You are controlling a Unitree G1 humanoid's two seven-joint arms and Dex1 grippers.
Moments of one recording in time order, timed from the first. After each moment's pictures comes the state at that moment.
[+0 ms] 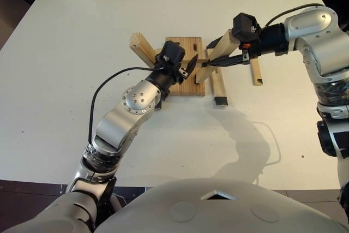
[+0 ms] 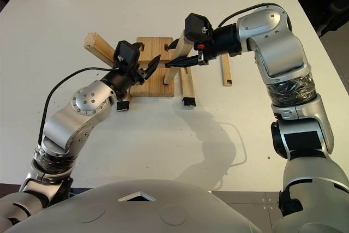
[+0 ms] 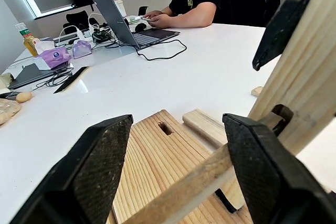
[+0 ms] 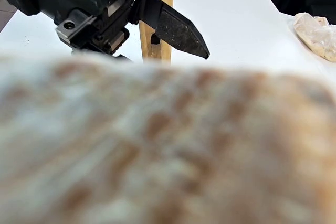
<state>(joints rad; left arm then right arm) -0.23 0.35 -0.35 -0.59 -0.29 0.75 0.00 -0.77 -0.67 0.30 0.00 0.26 0.52 1.30</state>
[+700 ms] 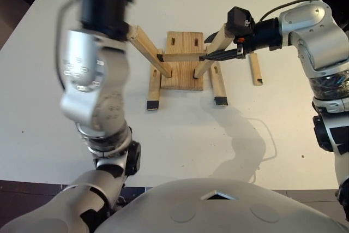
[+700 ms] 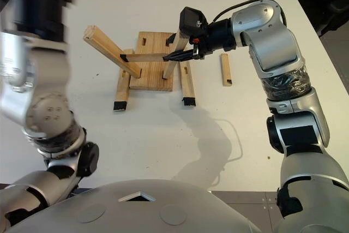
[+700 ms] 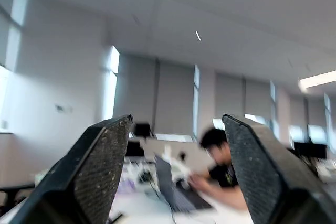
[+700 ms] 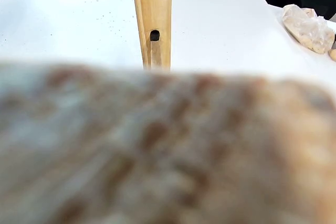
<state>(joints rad) -0.57 0.14 0.25 -0.75 -0.49 0.55 0.13 -0.81 -0.63 0.31 0.05 0.22 0.54 1.27</state>
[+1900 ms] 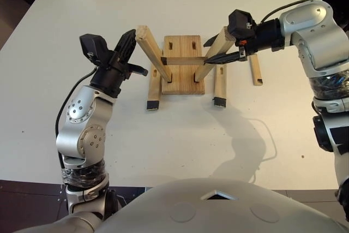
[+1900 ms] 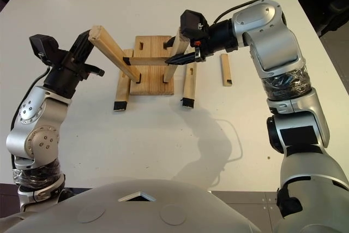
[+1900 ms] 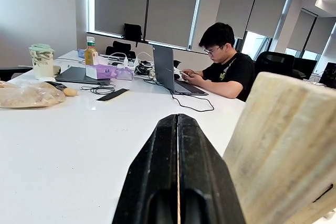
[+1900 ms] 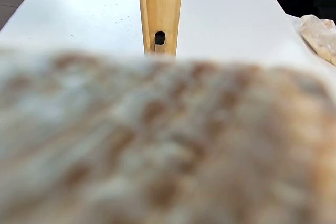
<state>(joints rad) -0.01 0.26 0.20 -0.57 -0.59 0.50 -0.25 -0.81 -0.63 0.27 0.07 0.28 0.47 1.36</state>
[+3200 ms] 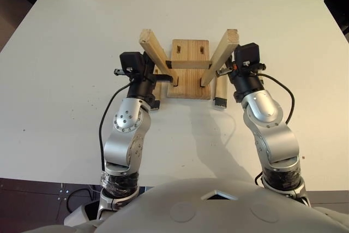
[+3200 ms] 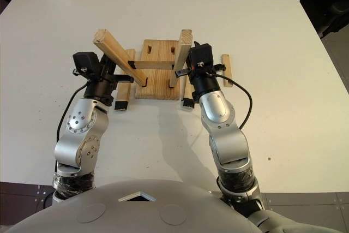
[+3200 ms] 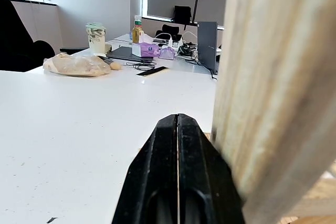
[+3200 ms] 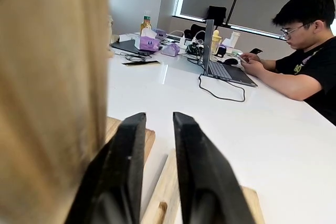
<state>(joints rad) 0.07 0.02 -0.14 -0.59 -0.19 0.45 0.10 -0.04 -0.11 0.28 -0.62 -0.09 0.68 -0.04</state>
